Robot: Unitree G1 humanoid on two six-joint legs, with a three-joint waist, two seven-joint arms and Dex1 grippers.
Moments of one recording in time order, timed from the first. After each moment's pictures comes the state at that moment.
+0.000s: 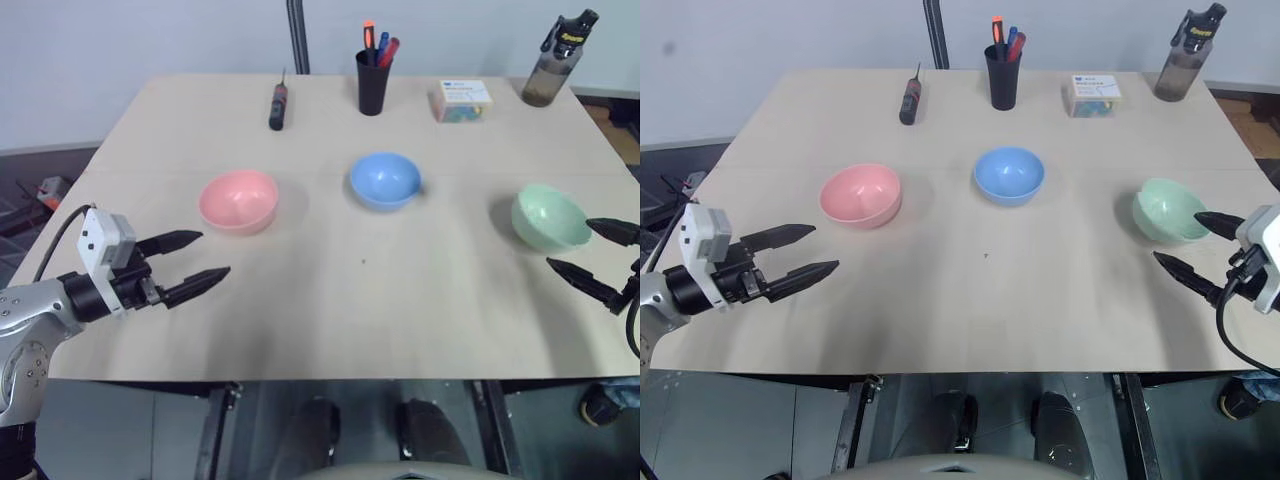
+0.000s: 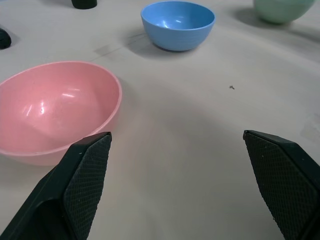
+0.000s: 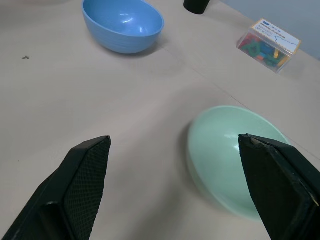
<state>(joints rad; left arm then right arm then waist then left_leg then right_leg) 0.06 0.92 0.48 -0.21 -0.67 0.43 -1.06 0.19 -0.92 -0.61 -0.43 0.54 0.45 0.86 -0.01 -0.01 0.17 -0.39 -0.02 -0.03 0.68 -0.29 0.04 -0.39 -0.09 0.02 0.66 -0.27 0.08</state>
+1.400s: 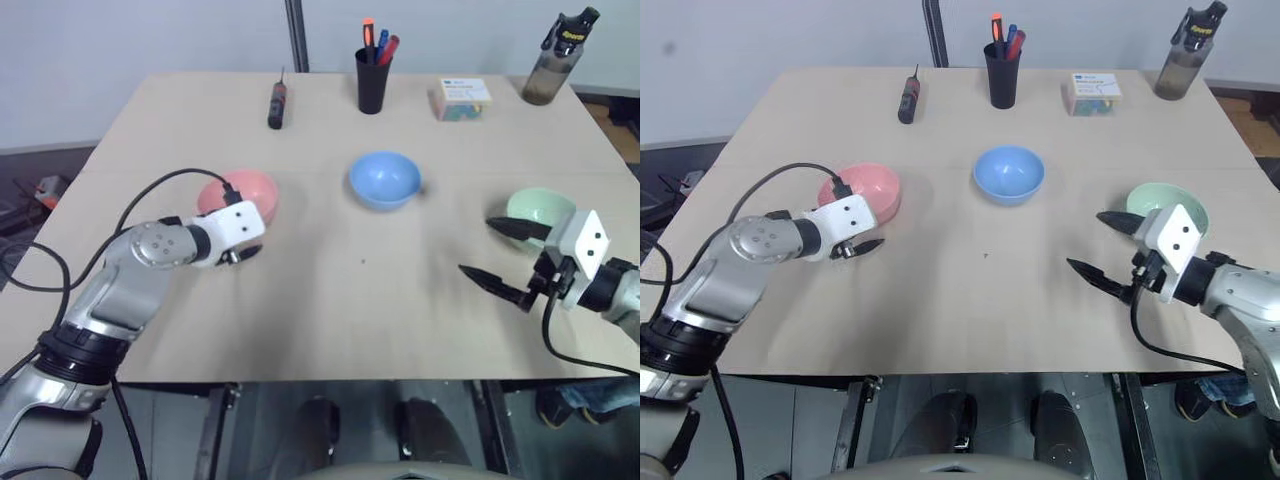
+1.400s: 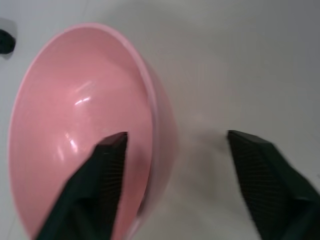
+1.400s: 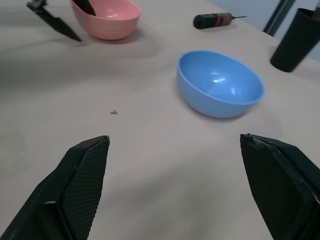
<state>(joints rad) -0.48 0.95 -0.24 -0.07 0.11 0.41 -0.78 -0.03 -0.80 -0.23 -0.54 0.50 0.43 0.81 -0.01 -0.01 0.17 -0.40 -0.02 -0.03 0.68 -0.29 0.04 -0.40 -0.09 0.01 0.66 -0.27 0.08</state>
